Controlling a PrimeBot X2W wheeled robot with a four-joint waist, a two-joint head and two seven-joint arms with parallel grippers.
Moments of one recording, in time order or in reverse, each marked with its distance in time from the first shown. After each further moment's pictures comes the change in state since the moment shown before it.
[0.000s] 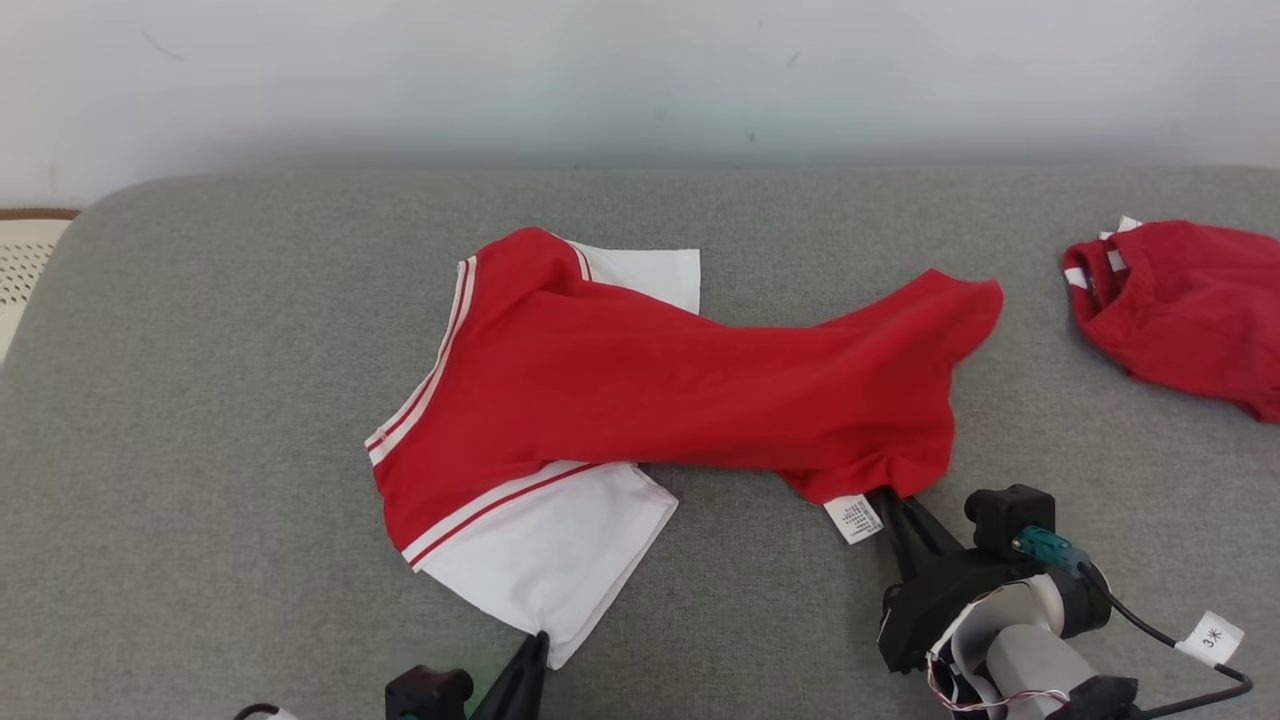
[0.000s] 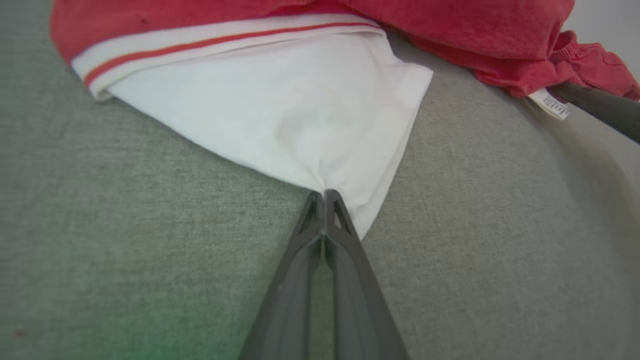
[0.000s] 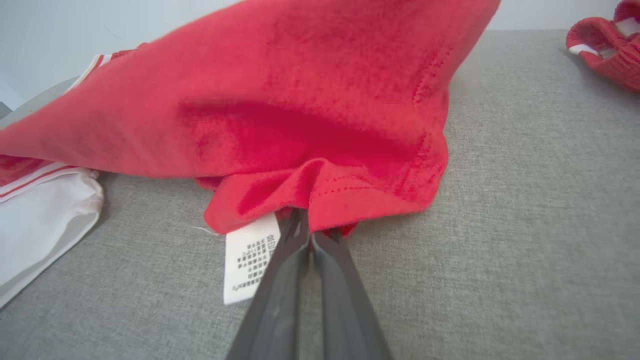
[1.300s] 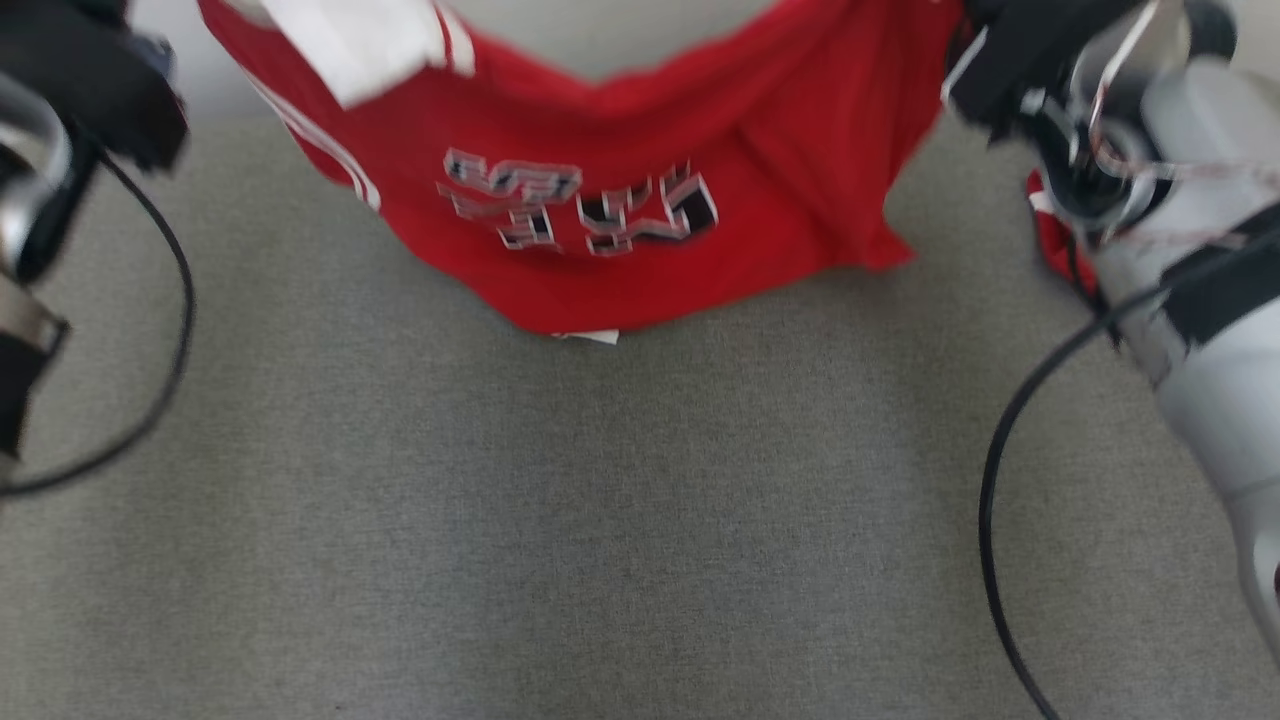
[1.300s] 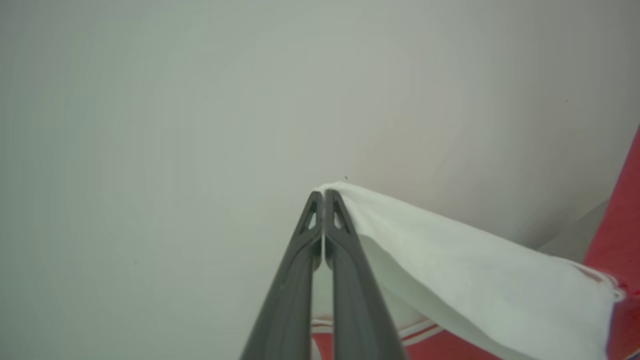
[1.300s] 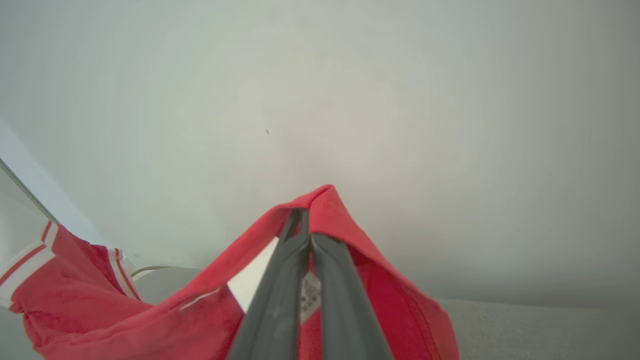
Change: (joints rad) left arm -0.908 0.378 0.159 -0.145 0.181 -0.164 0.265; right arm -0.746 -0.161 0.203 -0.123 0.491 0.000 0.340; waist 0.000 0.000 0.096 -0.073
